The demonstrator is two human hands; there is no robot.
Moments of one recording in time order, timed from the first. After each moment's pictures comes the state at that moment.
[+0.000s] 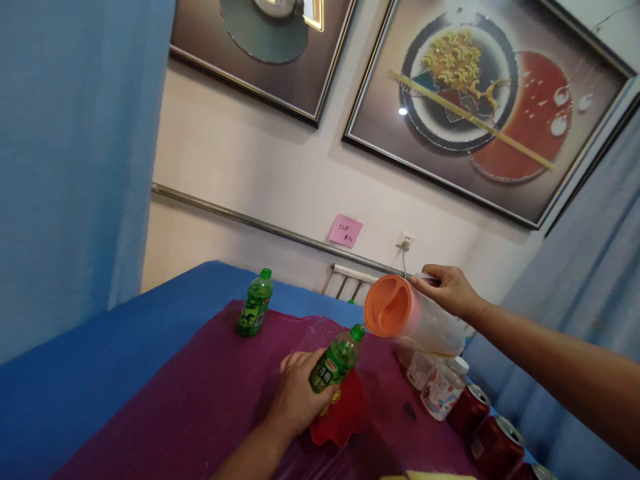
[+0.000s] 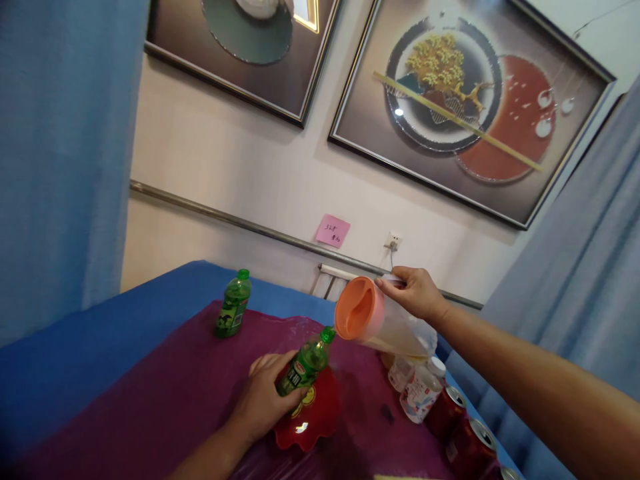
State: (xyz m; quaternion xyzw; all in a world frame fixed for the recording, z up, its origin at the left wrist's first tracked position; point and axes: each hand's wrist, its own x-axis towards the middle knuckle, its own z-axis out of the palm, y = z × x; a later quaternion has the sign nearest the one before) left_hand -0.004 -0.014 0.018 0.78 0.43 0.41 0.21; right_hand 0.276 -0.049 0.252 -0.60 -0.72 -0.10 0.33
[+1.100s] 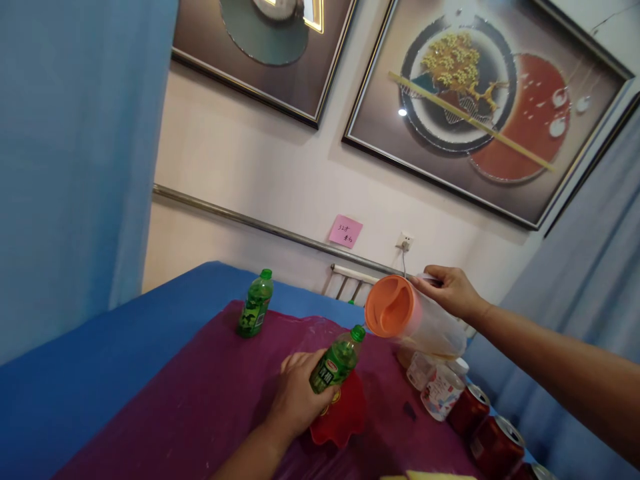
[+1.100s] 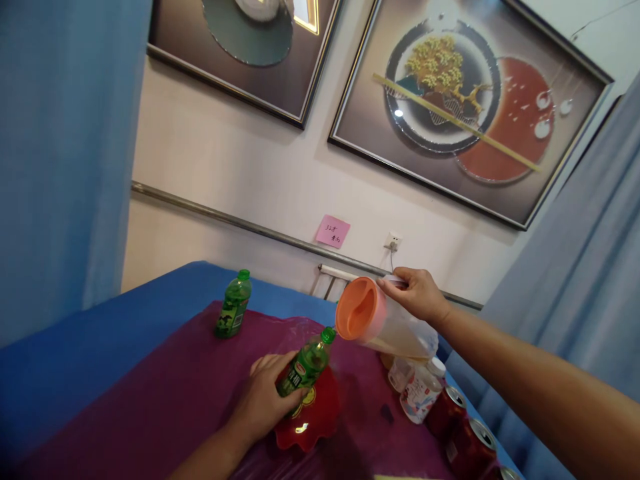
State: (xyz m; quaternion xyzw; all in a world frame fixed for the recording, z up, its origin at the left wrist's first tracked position) left_hand -0.005 -0.017 0.023 0.78 0.44 0.39 0.22; right_hand 0.278 -0.052 0.251 -0.59 -0.72 -0.11 0.34
